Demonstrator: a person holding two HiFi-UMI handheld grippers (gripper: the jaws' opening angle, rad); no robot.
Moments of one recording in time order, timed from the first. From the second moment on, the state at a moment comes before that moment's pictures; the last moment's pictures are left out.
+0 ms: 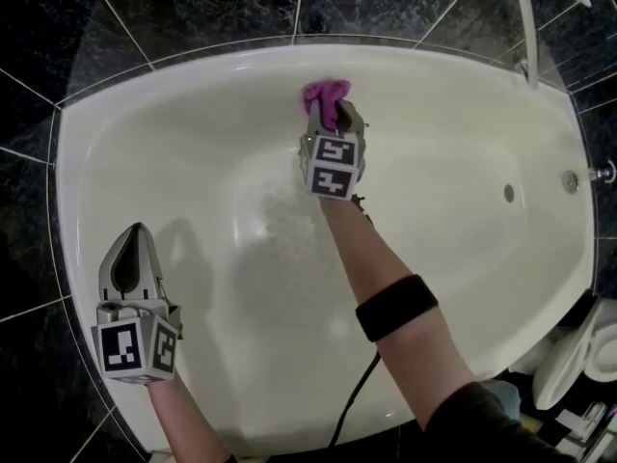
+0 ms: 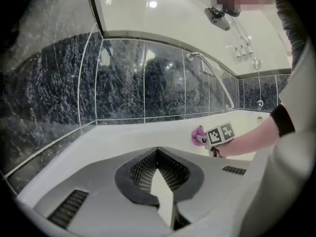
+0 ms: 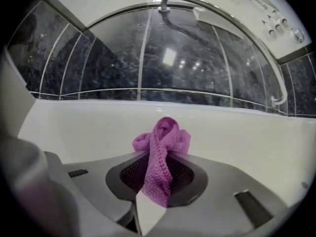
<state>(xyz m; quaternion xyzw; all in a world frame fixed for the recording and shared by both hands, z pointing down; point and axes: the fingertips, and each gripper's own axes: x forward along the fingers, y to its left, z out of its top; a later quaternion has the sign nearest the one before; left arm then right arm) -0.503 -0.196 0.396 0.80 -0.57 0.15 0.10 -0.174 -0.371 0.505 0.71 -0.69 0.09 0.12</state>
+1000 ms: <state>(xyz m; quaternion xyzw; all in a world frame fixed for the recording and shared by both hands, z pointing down) -0.508 -0.194 0.389 0.80 -0.58 0.14 0.10 -0.298 -0.361 0.538 0.59 -0.79 0.09 0.14</state>
